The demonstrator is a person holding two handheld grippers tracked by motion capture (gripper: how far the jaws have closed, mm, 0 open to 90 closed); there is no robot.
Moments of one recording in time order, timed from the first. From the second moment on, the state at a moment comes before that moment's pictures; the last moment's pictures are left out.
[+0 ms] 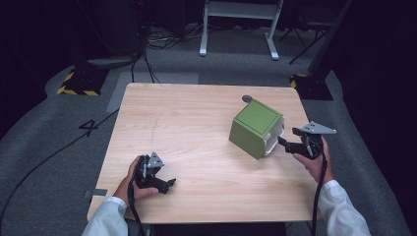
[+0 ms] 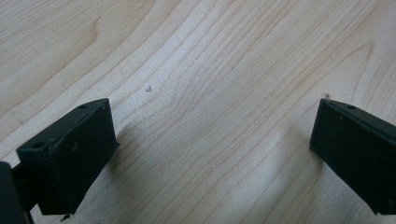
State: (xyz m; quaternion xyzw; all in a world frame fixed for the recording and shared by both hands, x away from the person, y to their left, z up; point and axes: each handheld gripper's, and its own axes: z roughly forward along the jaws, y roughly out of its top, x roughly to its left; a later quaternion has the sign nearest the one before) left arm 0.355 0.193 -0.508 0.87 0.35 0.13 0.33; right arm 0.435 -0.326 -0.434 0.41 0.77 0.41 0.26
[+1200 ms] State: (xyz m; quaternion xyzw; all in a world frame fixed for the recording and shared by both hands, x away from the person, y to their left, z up) left arm 0.354 0.193 -0.508 0.86 0.35 0.13 0.33; right arm 0.449 -0.327 -0.459 0.46 0.77 0.39 0.22
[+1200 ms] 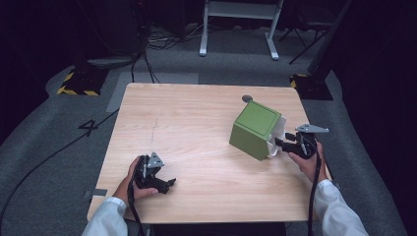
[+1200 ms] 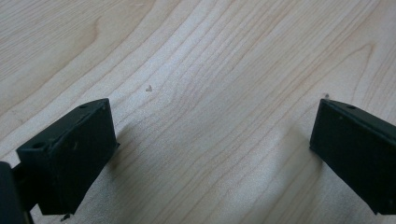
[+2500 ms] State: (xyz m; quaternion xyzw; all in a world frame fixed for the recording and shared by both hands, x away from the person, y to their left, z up) left arm 0.354 0.193 -0.508 0.86 0.35 0.13 0.33; right arm 0.423 -0.373 -0.465 0.47 0.77 0.37 0.22
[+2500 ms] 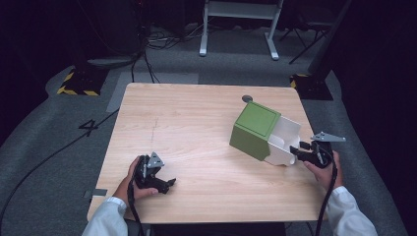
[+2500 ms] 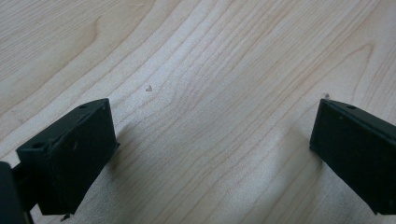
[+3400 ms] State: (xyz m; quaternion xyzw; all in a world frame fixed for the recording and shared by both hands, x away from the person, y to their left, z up) left arm 0.354 0.193 -0.508 0.86 0.35 0.13 0.33; right arm 0.413 -0.385 -0.473 0.49 0.77 0.36 0.21
